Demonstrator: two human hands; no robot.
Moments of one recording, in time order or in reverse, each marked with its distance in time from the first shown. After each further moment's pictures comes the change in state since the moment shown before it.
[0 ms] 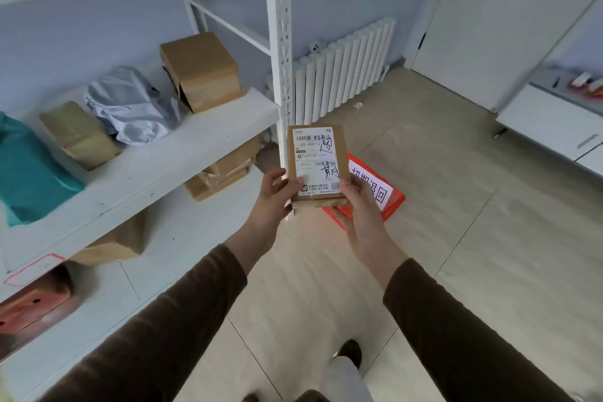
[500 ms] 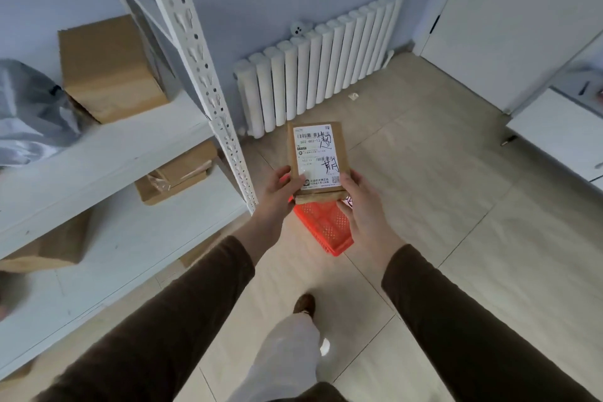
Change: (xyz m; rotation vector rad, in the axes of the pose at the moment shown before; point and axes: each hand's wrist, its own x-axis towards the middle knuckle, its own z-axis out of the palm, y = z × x) left_hand 0.197 -0.027 0.179 -0.061 0.065 -0.086; right_hand 0.206 -0.108 -0.129 -0.087 0.017 0.120
